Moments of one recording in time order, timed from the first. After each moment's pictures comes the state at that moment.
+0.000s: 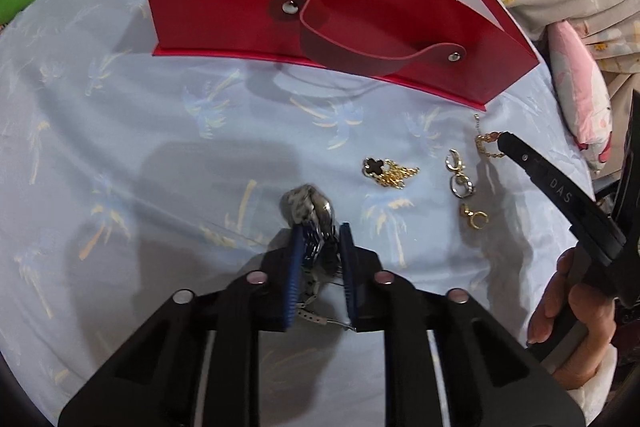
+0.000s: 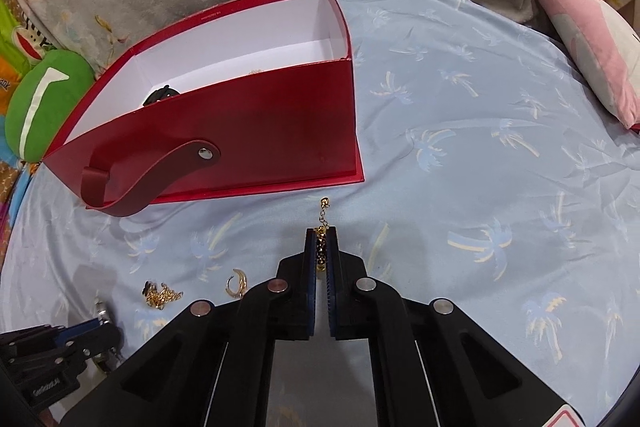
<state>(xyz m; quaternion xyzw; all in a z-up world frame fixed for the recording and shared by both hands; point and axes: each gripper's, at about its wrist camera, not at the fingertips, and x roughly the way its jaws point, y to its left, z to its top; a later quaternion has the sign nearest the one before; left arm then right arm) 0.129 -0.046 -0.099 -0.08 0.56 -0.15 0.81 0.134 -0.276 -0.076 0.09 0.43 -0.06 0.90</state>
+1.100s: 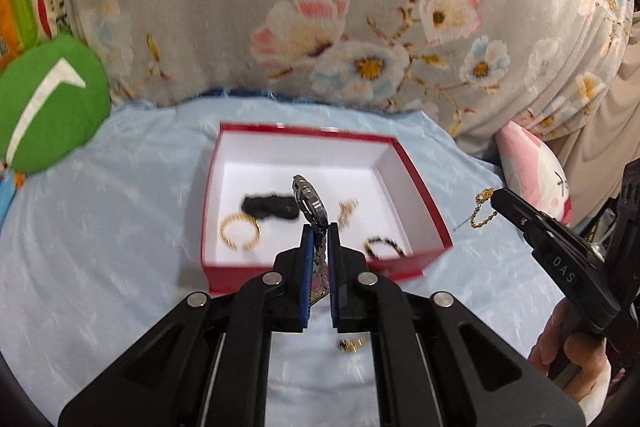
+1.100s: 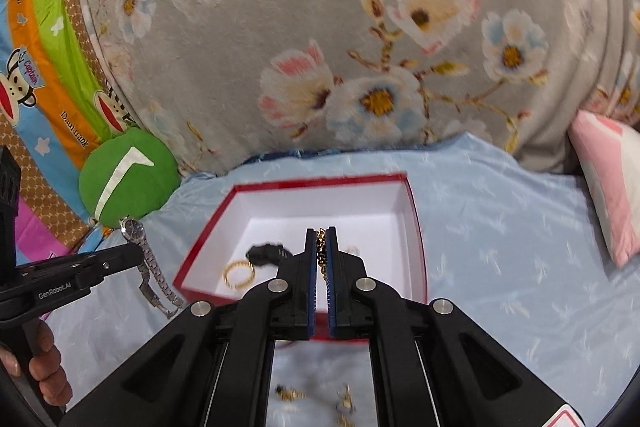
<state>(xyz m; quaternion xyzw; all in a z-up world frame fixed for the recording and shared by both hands) 0.173 -0.018 0.101 -0.05 0.35 -0.18 0.92 0.137 -0.236 0.100 0.07 0.26 0.03 0.96</state>
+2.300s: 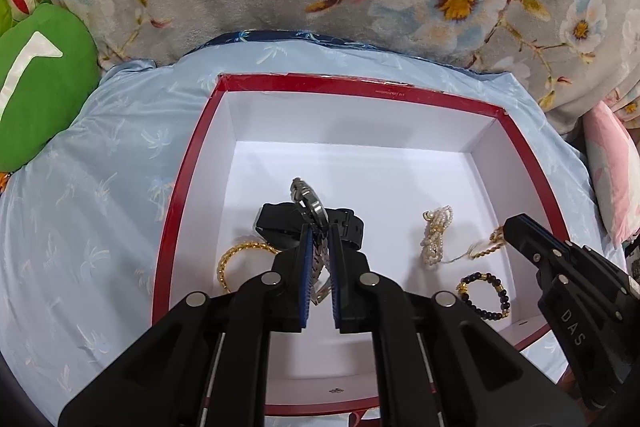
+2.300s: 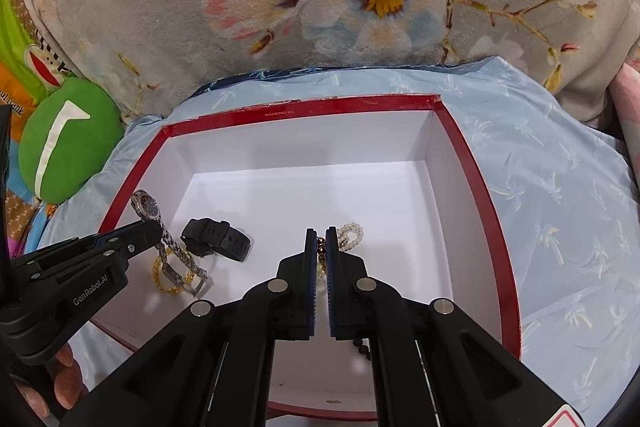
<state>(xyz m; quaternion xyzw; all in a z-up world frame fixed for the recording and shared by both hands) 0.315 -0.051 -0.015 -0.02 0.43 -0.10 0.90 0.278 -0.223 -0.006 0.06 0.38 0.00 0.92</state>
